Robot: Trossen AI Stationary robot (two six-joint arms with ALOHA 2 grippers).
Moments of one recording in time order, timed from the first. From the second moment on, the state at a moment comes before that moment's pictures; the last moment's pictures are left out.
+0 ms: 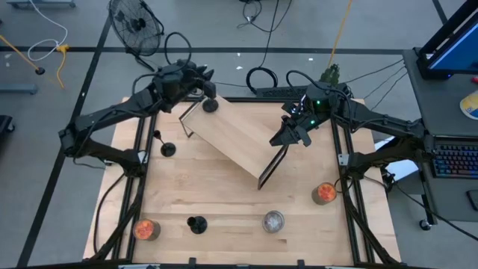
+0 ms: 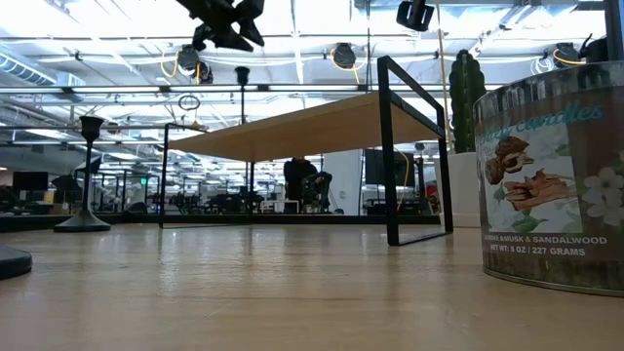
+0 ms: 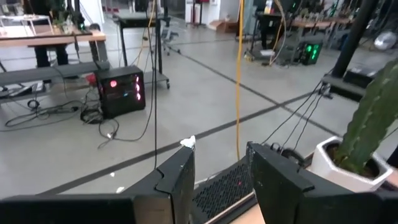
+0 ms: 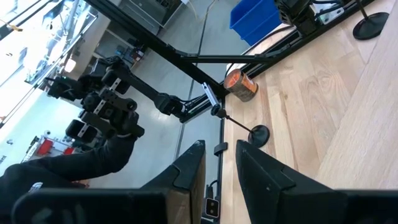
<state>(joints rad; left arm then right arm) 0.49 1.27 1.22 -0.10 -0.42 -0.15 -0.33 1.19 1.21 -0.34 -0.81 0.64</state>
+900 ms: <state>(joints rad) 0.27 0.94 1.23 -0.91 -0.42 -0.69 -0.33 1.19 1.21 -0.34 -0.81 0.57</state>
